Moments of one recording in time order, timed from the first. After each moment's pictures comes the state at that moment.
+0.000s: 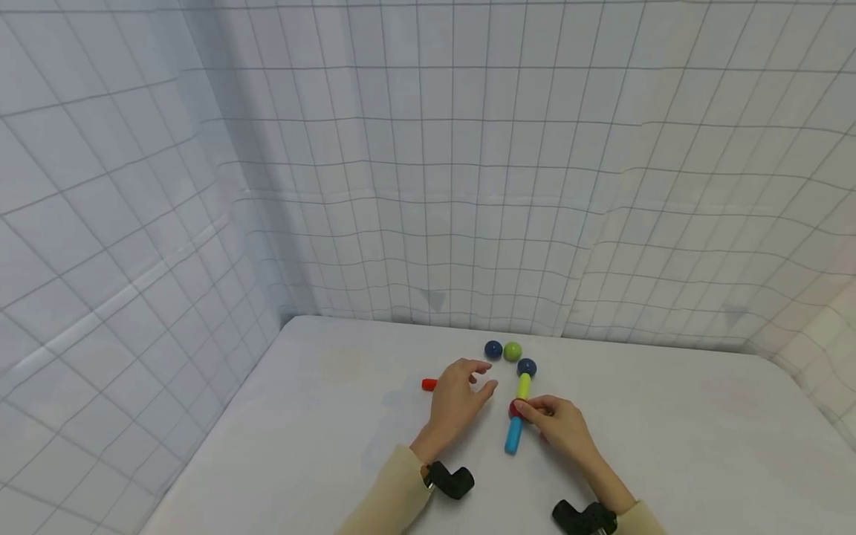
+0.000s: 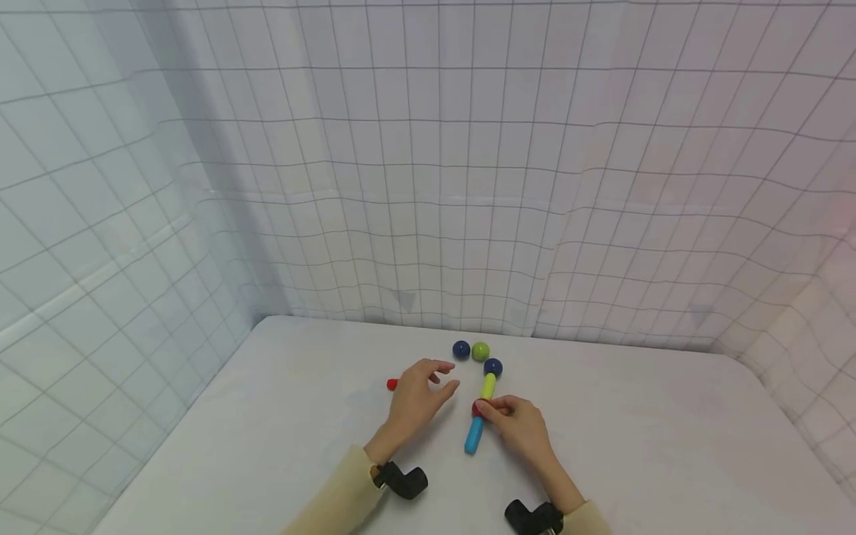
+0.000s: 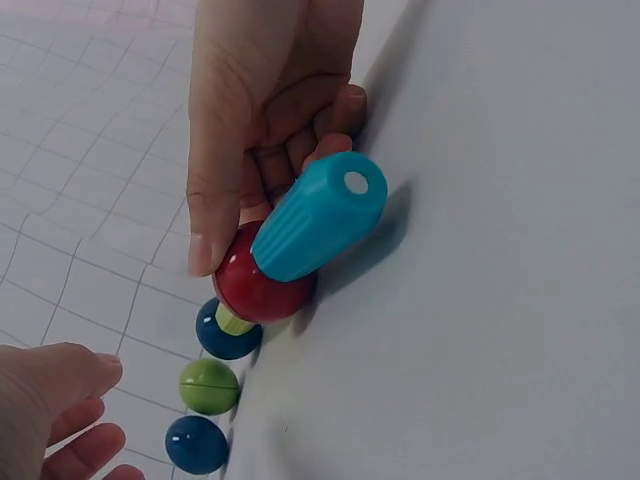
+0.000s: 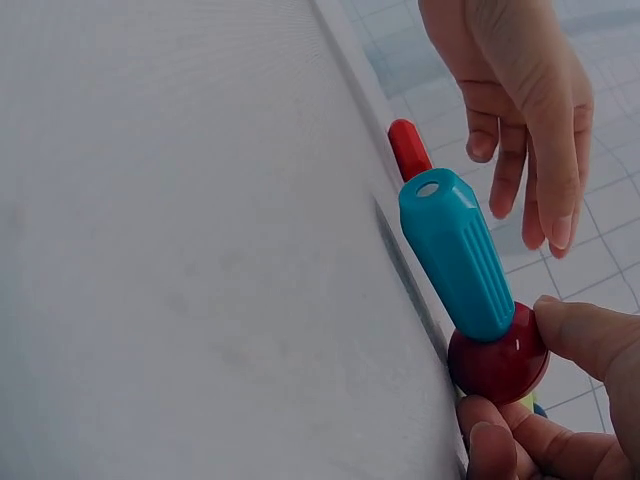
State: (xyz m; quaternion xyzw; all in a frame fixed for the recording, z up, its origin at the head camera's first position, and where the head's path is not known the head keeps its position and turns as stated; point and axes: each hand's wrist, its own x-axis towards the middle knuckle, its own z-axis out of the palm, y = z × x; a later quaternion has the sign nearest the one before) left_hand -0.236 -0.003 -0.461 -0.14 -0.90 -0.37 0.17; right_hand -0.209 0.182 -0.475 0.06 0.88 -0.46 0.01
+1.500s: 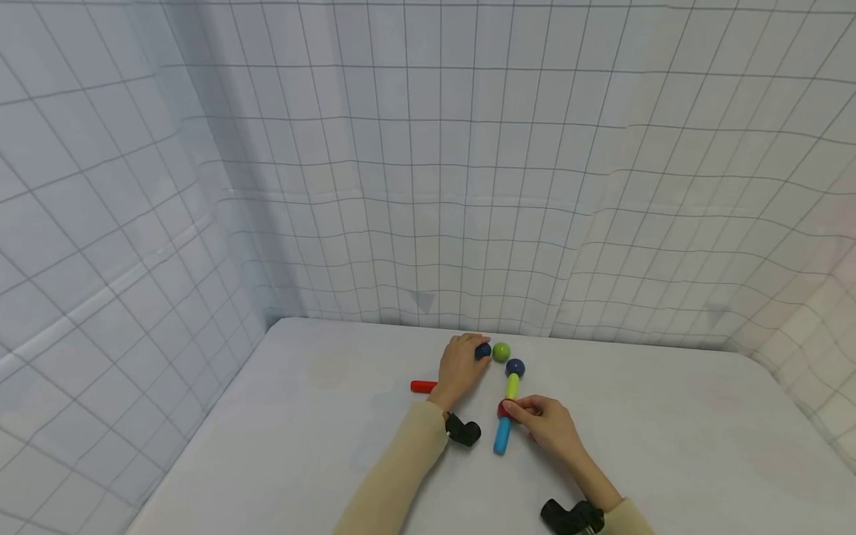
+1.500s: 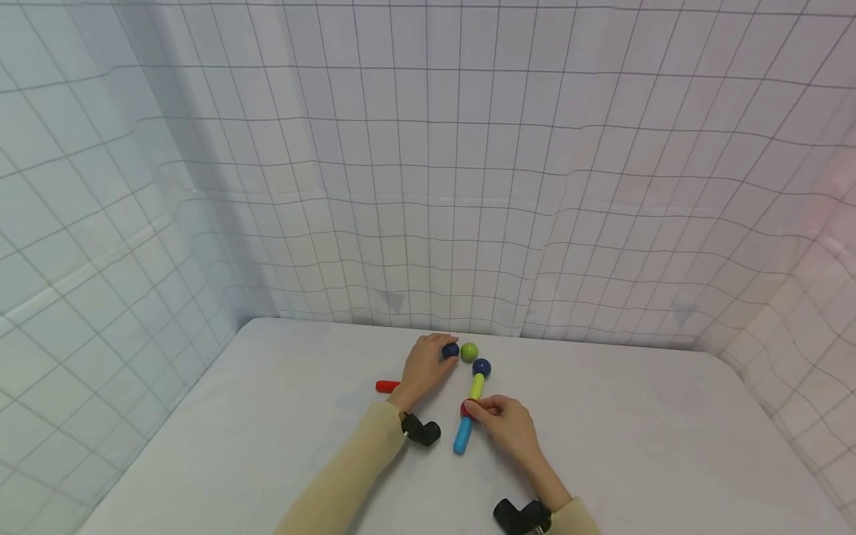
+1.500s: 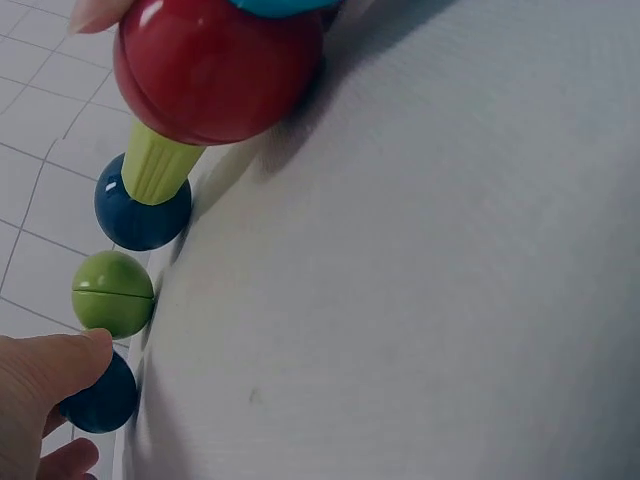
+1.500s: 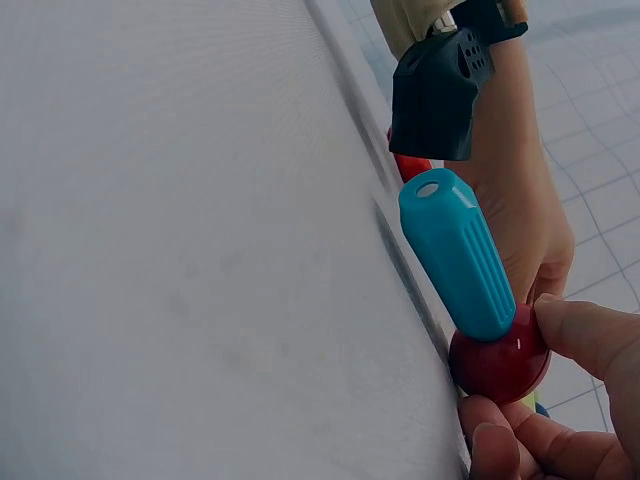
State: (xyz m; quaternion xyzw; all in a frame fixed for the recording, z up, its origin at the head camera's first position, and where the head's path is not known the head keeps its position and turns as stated) left_hand -0.309 0.023 -0.473 -0.16 -0.94 -0.27 0.15; right_hand -0.210 0.181 -0.478 0.05 0.88 -0.47 0.00
